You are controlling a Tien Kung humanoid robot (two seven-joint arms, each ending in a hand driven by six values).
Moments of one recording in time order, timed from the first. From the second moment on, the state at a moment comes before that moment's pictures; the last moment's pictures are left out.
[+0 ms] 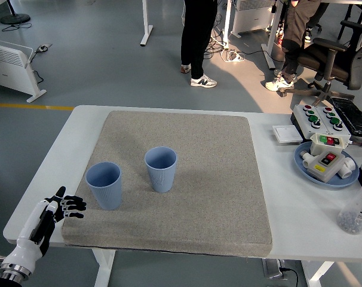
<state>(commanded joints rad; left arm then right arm) 0.10 0.28 -1.31 -1.50 1.16 0.06 -0.23 0.08 -0.11 1.05 0.18 -1.54 -0.12 -0.31</state>
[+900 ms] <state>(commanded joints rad) -0.09 0.29 -1.15 -1.33 1.15 0.05 -0.22 0.08 -0.11 1.03 0.18 -1.52 -0.12 -0.31</state>
